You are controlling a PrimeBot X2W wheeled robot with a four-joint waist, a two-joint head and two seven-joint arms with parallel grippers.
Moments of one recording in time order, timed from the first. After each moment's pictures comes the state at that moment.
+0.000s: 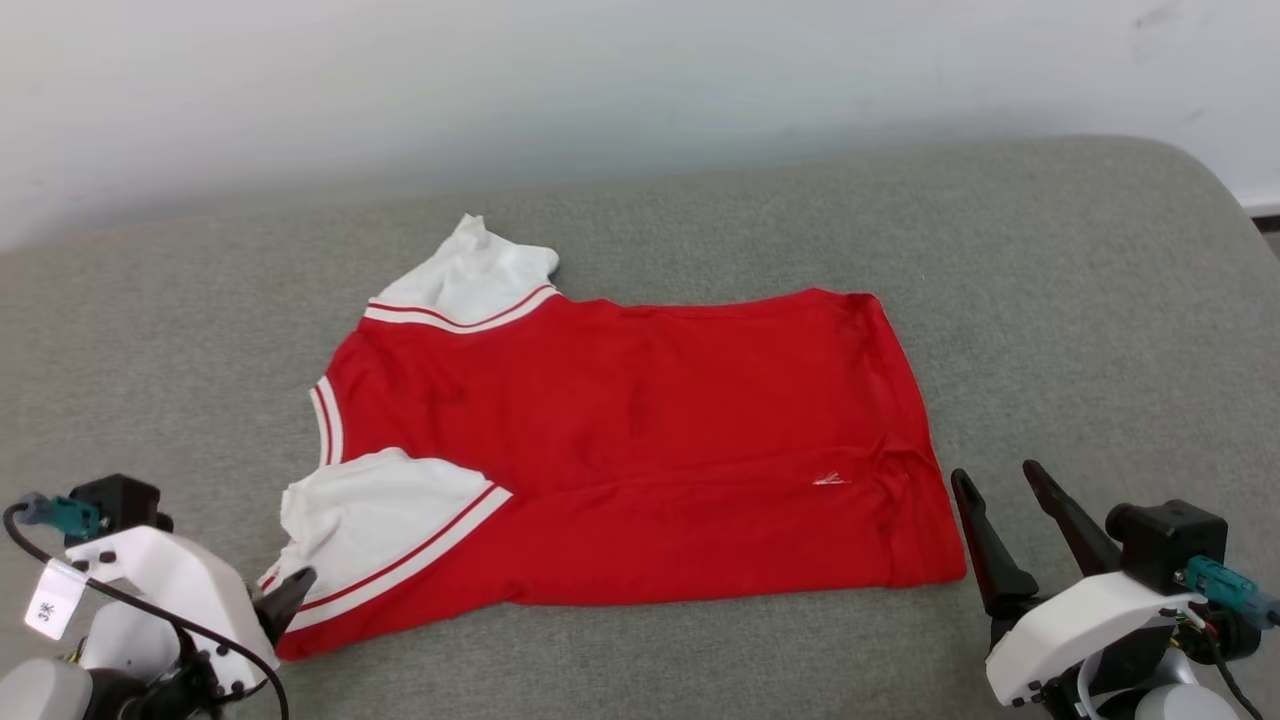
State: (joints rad) left arm -0.10 0.61 -0.20 0.05 -0.97 0.19 0.58; right arm -0.04 -0.12 0.04 0.08 0.26 0.13 0.03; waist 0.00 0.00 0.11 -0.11
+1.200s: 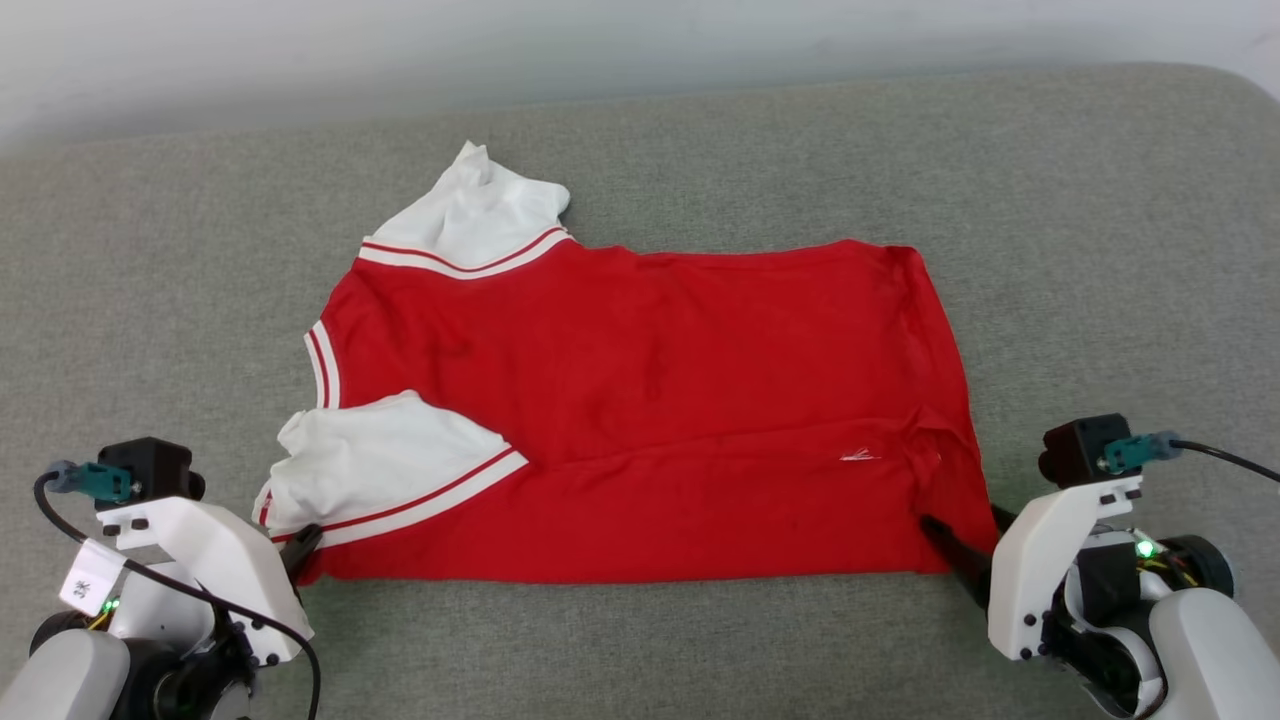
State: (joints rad) left arm -0.13 0.60 -0.24 0.00 -0.92 0.20 0.55; right arm -0.22 -0.22 0.13 0.21 0.43 0.13 0.58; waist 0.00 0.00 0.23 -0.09
